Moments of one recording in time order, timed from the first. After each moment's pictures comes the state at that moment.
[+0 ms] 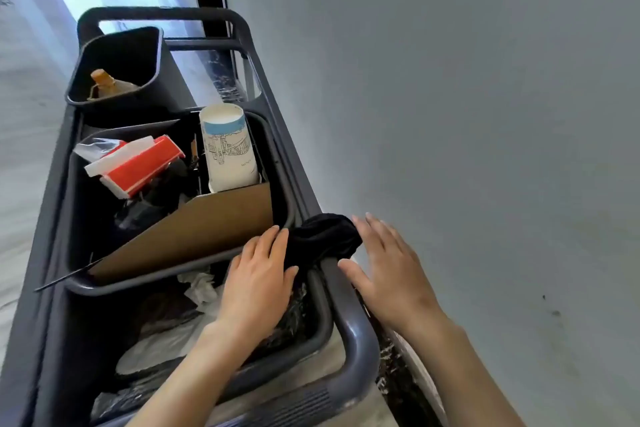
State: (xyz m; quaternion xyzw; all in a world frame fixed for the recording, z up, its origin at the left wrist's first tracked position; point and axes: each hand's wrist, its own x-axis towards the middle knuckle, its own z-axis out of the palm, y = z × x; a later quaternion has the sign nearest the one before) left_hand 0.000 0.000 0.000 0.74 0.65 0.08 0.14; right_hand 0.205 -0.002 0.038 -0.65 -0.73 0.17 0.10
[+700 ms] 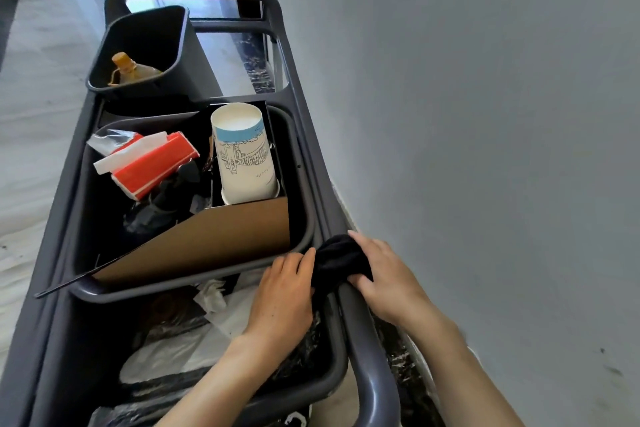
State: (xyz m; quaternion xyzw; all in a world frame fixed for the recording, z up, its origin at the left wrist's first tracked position) left_hand 0.017 0.030 -0.044 0.73 0.65 0.09 0.19; right_hand 0.199 0.069 -0.017 -0.62 -0.70 0.34 0.10
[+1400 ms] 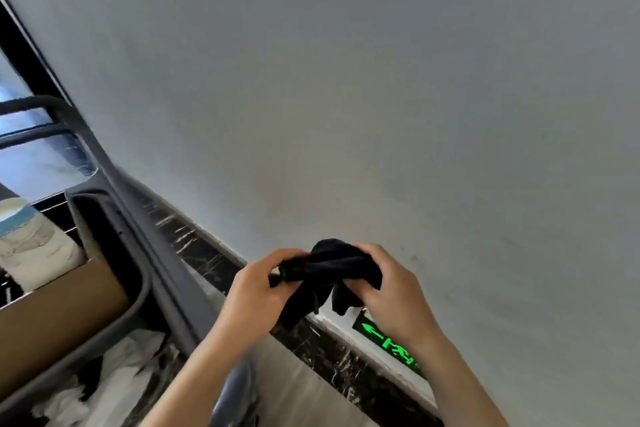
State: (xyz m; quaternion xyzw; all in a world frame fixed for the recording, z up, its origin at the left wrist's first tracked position) left_hand 0.176 -0.012 0.058 0.74 0.39 0.27 0.47; right_hand 0.360 -0.118 0.075 -0.72 -0.47 0.26 0.43
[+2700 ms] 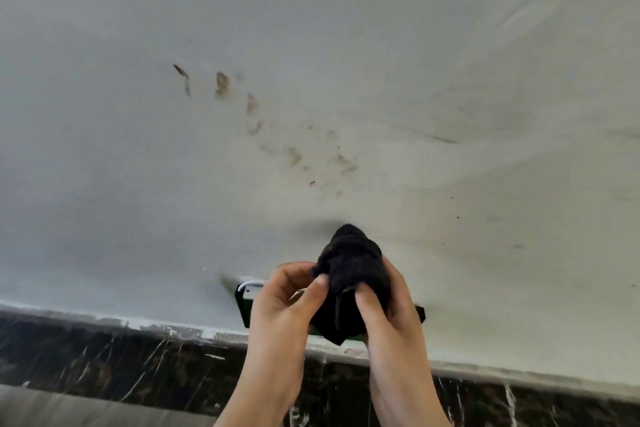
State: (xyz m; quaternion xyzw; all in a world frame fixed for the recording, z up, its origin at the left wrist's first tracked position) left_hand 0.459 -0.100 -0.359 0.51 0.28 0.23 0.78; right_hand 0.513 -0.206 -0.351 -0.62 -0.07 0.19 0.75
